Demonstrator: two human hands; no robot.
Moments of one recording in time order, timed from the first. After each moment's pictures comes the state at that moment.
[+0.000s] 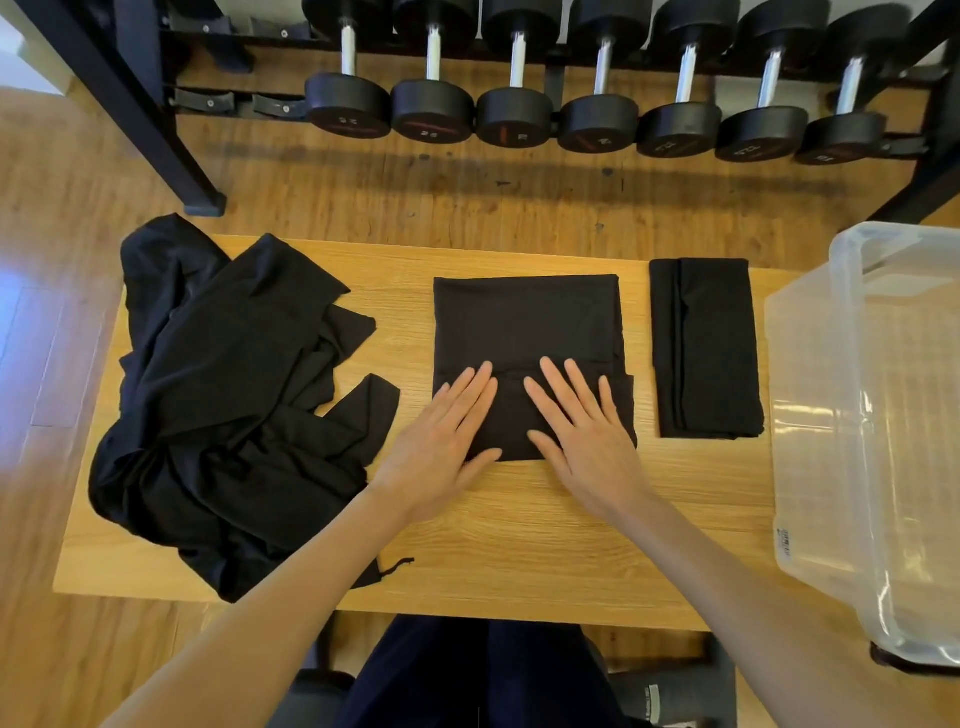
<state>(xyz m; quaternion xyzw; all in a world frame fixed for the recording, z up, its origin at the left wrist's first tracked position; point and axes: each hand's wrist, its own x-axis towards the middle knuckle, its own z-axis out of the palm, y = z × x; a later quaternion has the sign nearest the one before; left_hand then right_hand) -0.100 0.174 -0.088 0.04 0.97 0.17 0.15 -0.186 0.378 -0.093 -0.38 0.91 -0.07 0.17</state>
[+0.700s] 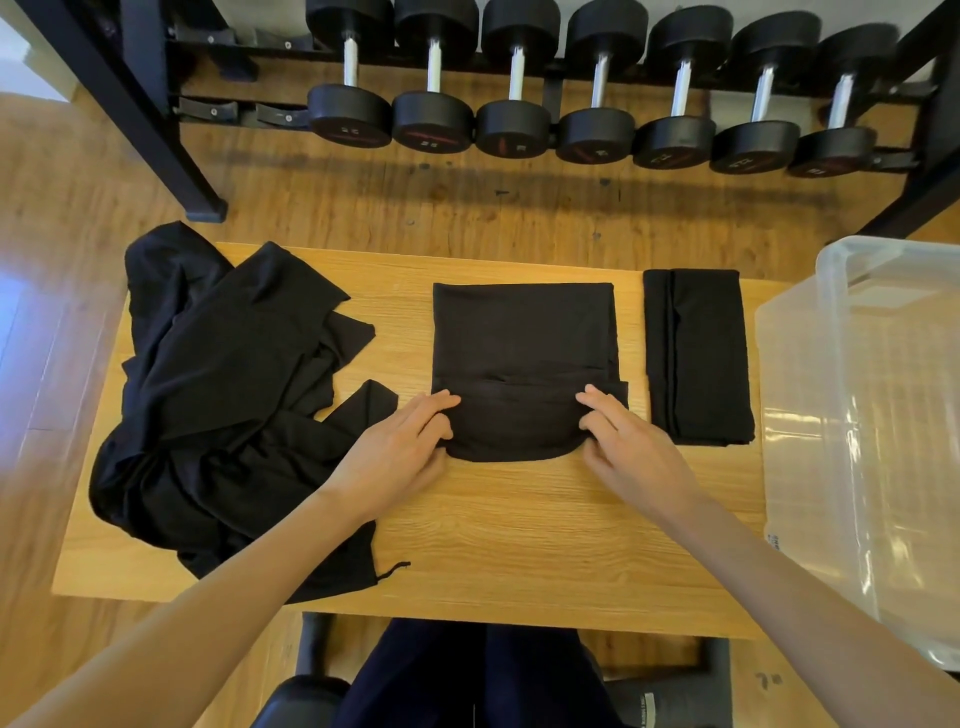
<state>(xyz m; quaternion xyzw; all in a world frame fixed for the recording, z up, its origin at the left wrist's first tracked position) -0.090 0.142 -0.067 0.08 0.98 0.19 0.06 -0.205 0.410 -0.061 -0.38 0.91 -0.11 0.13</state>
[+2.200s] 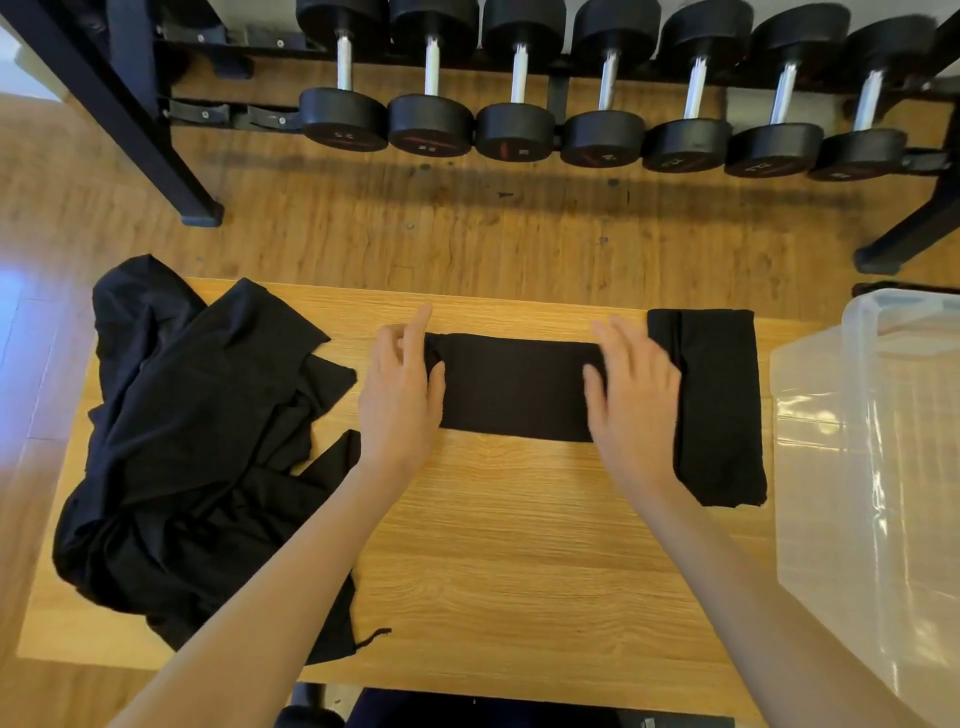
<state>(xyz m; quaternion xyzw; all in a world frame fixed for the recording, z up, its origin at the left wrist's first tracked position) -0.194 0.149 -0.070 -0.22 0.94 0.25 -0.05 -0.281 0.359 -0.074 -0.23 0.96 -0.17 -0.05</state>
